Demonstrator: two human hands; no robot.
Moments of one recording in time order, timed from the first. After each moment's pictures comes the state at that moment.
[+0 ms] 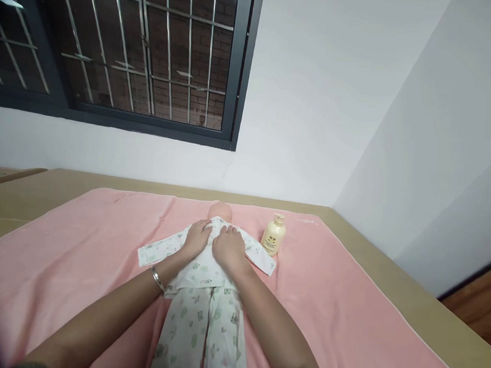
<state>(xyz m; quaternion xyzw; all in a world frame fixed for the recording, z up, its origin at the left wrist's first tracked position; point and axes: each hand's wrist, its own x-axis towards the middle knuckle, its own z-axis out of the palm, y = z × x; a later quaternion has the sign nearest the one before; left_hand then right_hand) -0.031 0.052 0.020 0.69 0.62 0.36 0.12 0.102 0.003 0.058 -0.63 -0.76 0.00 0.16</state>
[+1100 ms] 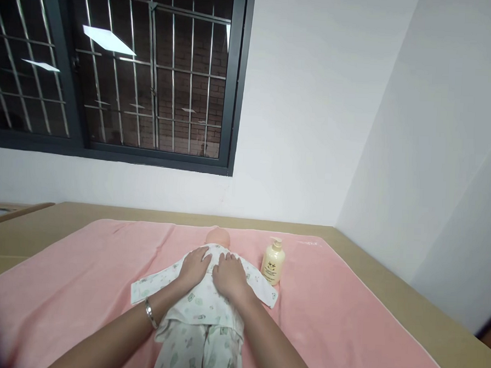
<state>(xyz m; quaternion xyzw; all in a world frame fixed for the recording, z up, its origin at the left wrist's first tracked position) -0.021 0.034 0.038 0.71 0.63 0.30 0.09 0.119 0.002 0.075 -0.58 -0.80 0.05 0.14</state>
